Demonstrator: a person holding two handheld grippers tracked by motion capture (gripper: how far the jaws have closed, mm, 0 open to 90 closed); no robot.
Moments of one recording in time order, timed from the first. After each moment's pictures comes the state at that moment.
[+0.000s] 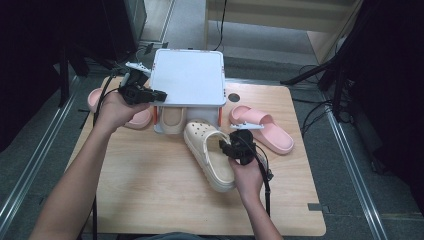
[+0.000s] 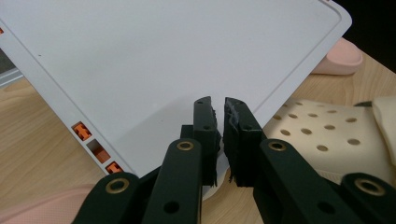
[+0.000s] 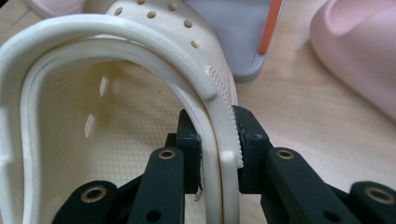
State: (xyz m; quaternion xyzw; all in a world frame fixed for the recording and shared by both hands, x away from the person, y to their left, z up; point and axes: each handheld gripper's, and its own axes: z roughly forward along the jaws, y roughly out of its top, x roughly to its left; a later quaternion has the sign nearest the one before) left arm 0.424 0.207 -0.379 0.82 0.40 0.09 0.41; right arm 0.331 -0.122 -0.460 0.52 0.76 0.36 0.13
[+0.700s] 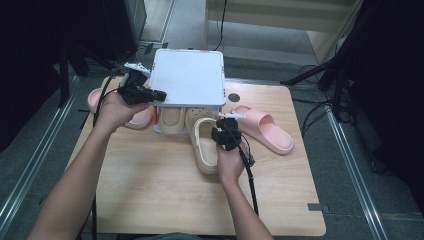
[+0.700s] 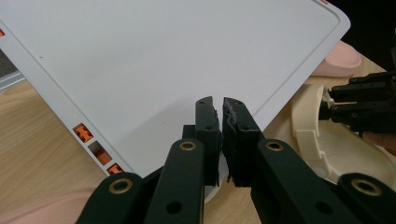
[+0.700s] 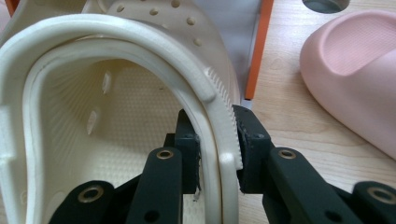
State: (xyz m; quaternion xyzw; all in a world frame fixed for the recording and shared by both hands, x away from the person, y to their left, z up) left arm 0.425 0.209 -0.381 0.81 0.40 0.09 0.41; right arm 0.378 -0.083 -0.485 0.56 0.73 0.35 0.18
